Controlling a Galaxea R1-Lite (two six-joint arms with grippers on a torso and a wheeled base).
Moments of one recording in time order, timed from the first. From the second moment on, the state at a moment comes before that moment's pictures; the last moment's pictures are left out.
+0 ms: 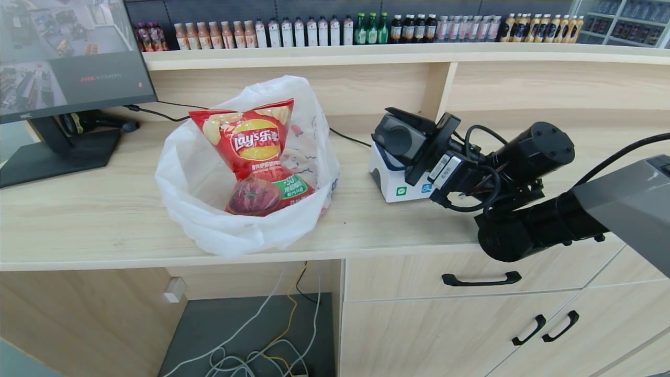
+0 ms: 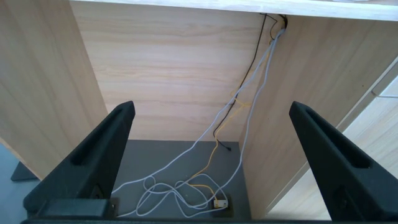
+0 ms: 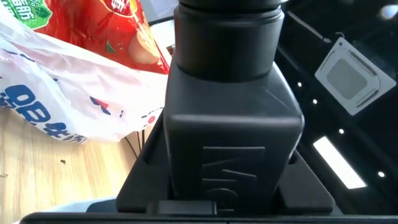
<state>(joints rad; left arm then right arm) 0.00 0.00 0.00 0.00 0.00 0.00 0.37 2.17 -1.27 -1.57 0.78 -0.96</state>
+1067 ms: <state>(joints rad) 0.00 0.00 0.00 0.00 0.00 0.00 0.37 2.17 -1.24 -1.57 0.77 -0.96</state>
